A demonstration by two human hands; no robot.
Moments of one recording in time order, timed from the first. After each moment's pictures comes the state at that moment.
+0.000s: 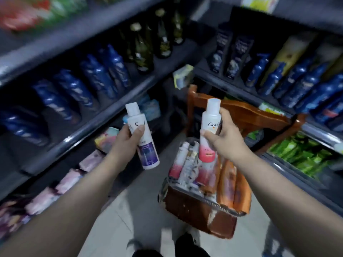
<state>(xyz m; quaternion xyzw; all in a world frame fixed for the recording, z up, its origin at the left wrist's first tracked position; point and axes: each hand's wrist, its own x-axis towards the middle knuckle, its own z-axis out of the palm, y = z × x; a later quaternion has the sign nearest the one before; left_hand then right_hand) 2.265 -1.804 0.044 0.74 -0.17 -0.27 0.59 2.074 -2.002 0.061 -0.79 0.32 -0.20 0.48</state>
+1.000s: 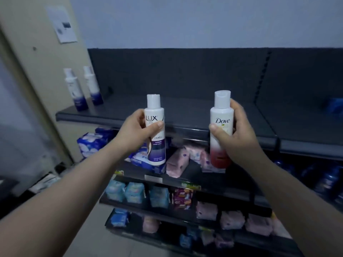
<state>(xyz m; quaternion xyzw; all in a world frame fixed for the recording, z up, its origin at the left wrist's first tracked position) 2.328 -1.125 0.265 0.80 -0.03 0.21 0.56 2.353 -1.395 0.268 -0.72 -0.30 -0.17 0.60</state>
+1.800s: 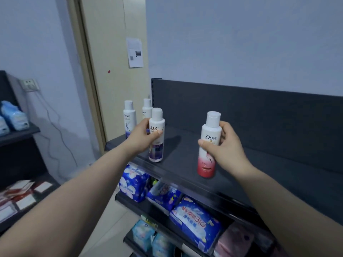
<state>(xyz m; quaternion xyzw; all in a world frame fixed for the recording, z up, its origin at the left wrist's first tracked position) 2.461 -0.903 0.302 0.84 0.13 0.28 0.46 2.552 -1.146 0.297 -0.70 -0.33 -0.03 0.63</state>
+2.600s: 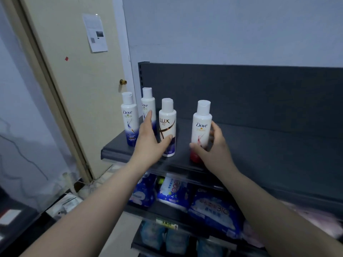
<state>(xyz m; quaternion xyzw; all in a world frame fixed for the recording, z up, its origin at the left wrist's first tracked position) 2.477 -0.840 0.253 0.85 0.06 0.30 0.42 2.521 -1.036 0.237 -0.80 -0.20 -0.11 0.55</state>
